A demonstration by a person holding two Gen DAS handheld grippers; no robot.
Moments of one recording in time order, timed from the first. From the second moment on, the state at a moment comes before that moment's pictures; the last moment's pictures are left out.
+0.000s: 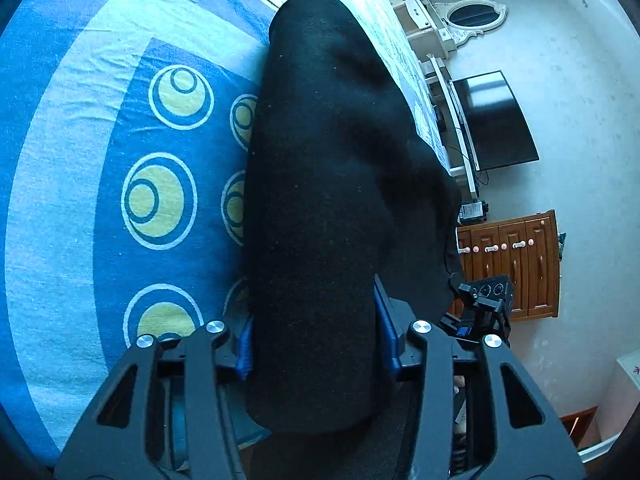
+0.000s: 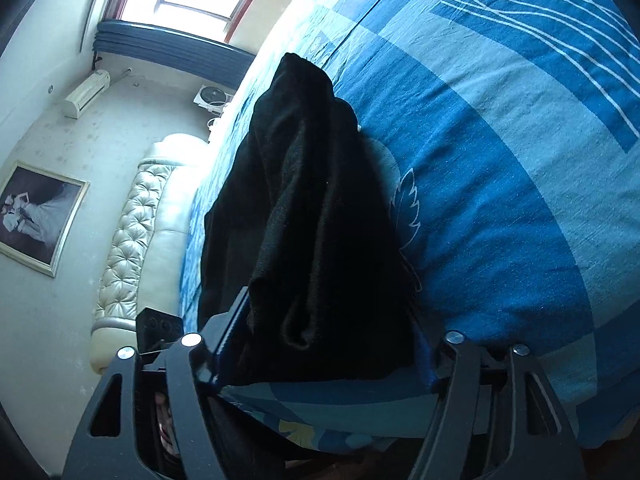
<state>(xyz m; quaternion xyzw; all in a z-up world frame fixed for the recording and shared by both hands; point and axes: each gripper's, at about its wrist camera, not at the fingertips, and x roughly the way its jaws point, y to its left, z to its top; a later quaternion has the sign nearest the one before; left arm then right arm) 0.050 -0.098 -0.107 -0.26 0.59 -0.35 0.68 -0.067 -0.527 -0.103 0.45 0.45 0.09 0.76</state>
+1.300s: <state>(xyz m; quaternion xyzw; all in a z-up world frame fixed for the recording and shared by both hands) 0.026 0.013 -0.072 -0.20 0.55 -0.26 0.76 -0.013 -0.396 -0.098 0.40 0.50 0.19 0.75</state>
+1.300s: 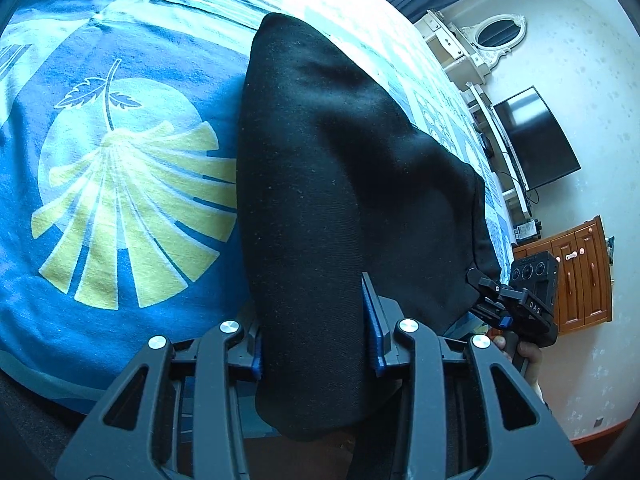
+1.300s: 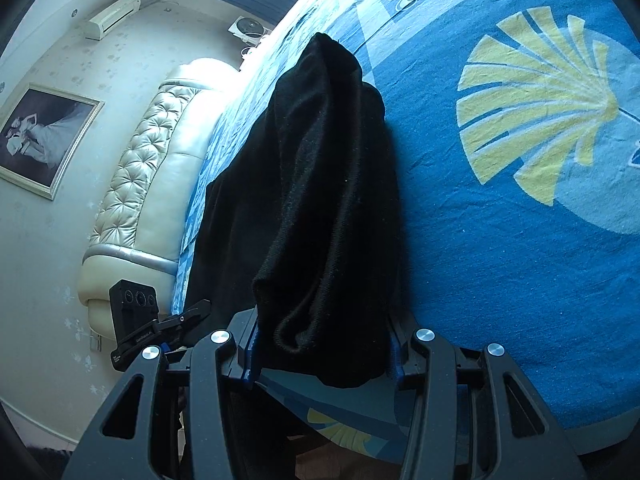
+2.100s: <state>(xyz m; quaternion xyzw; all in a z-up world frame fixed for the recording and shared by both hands) 0.068 0.064 -0.095 -0.32 0.53 -0.28 0.73 0.018 -0.426 -0.098 0.45 0.46 0.18 0.74</state>
